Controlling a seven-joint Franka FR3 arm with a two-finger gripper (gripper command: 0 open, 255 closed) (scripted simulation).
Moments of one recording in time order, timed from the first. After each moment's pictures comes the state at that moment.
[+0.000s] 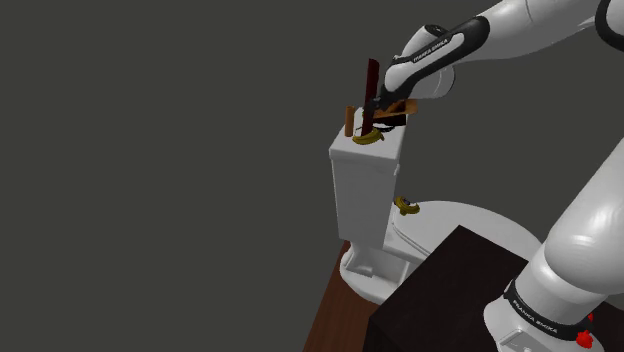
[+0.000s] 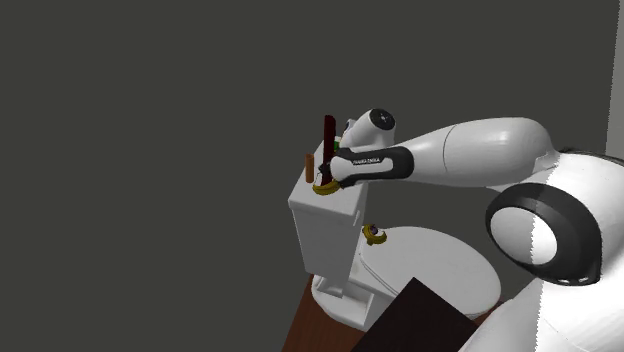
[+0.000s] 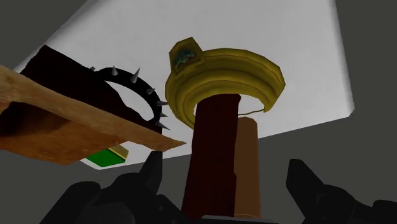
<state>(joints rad) -0.09 -0.02 -0.21 -2.22 0.13 2.82 -0.33</state>
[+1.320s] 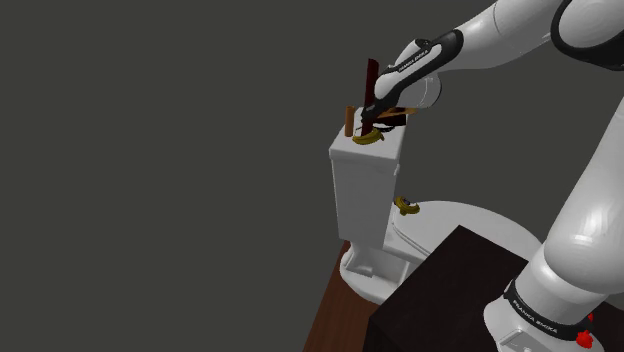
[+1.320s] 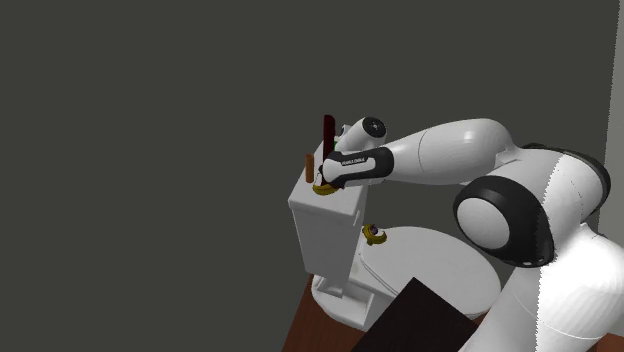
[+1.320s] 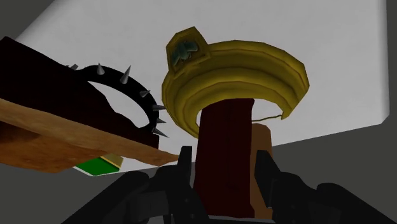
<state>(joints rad) -0.09 0.10 -0.20 -2.16 0.22 2.90 -0.40</state>
